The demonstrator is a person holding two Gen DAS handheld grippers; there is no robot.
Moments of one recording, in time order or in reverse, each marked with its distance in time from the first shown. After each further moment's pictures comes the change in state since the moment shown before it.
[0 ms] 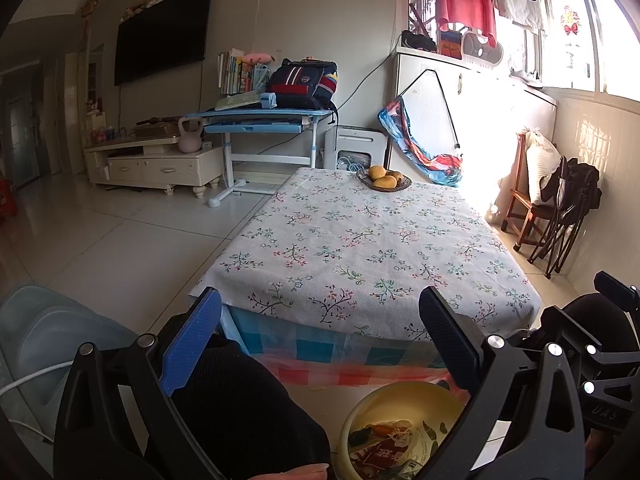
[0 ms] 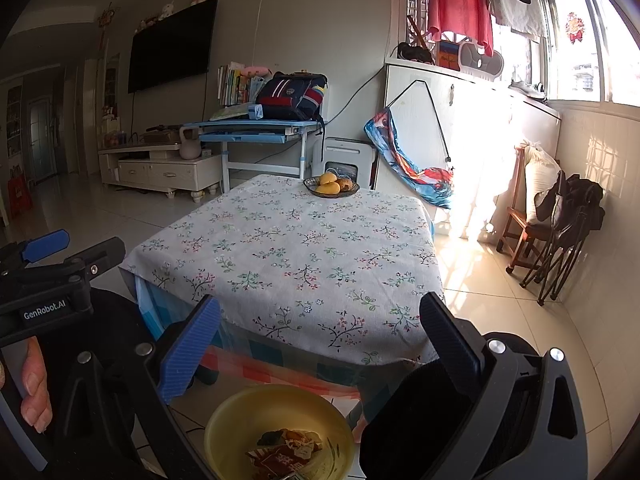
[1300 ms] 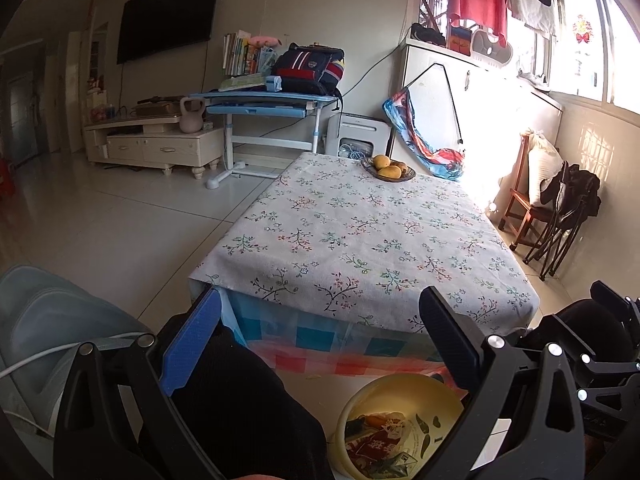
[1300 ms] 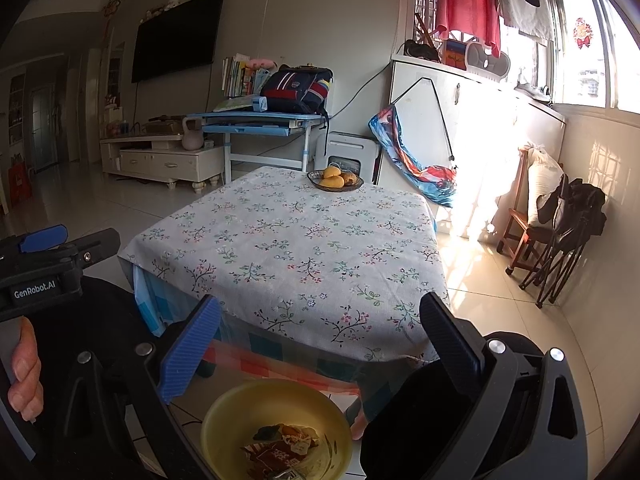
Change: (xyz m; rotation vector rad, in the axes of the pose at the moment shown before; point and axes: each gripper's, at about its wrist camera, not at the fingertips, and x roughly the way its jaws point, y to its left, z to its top) left arm 0.005 0.017 -0.002 -0.050 0.050 -0.011; right arm 0.005 0.003 0.000 -0.024 0.025 0.002
